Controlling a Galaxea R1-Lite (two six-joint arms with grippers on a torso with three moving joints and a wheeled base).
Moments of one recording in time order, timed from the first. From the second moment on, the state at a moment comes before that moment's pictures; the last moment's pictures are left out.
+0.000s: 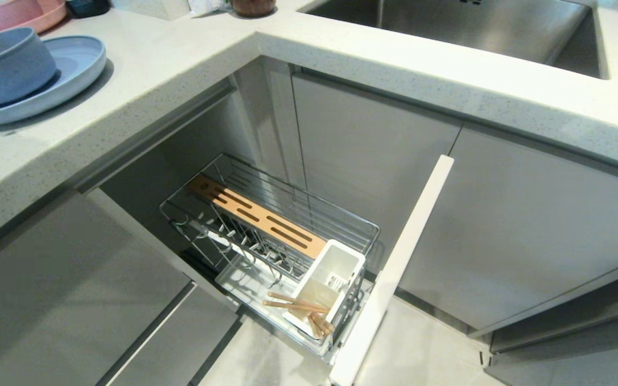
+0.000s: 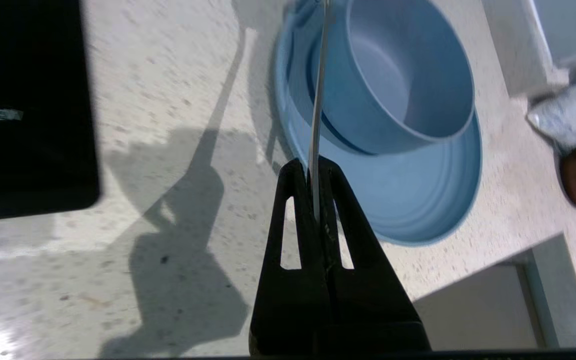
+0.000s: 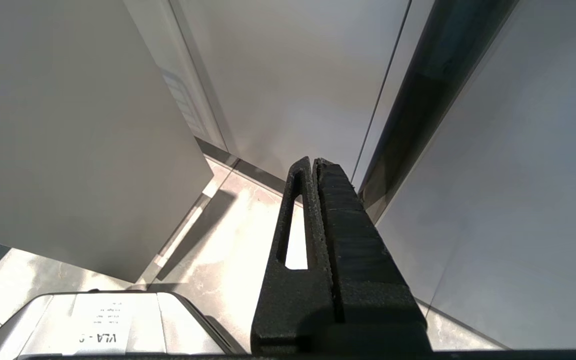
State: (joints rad) left arm 0.17 1.15 -1.51 0.51 0.23 -0.76; right arm 0.00 0.00 0.00 0.00 0.00 0.03
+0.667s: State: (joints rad) left arm 0.17 1.20 -1.42 0.35 0.18 -0.75; right arm 0.00 0.00 0.00 0.00 0.00 0.03
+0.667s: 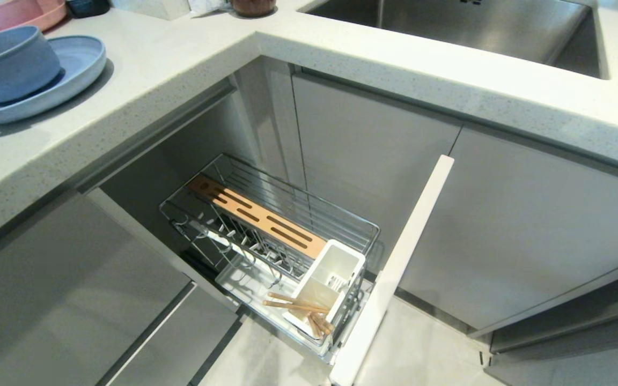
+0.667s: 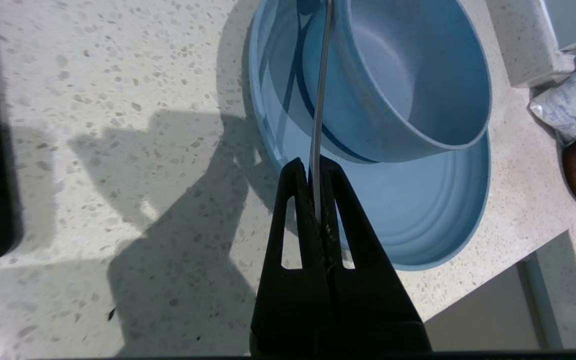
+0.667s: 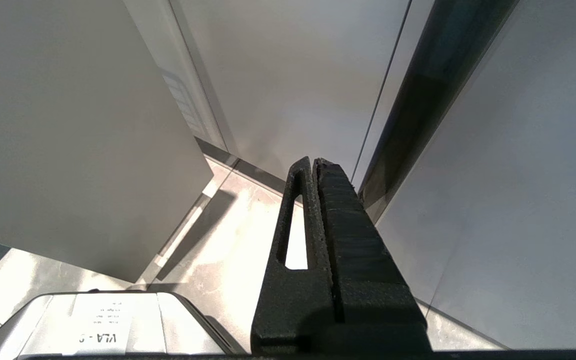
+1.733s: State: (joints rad) left arm 0.19 1.22 -1.37 0.29 0.08 -0.75; right arm 0.00 0.00 0.00 0.00 0.00 0.03
